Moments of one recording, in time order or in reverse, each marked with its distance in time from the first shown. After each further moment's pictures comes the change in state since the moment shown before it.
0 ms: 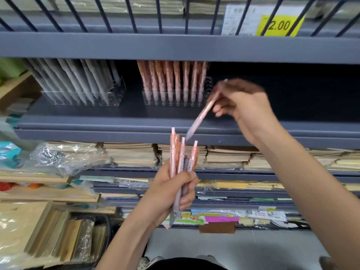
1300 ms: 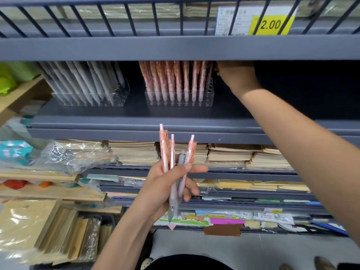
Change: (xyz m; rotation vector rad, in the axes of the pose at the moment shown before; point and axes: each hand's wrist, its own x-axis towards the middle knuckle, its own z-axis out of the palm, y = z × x) left_hand -0.007 0.004 0.000 -0.038 0.087 0.033; right_hand 0.089 -0.011 0.008 -0.868 0.090 -0.227
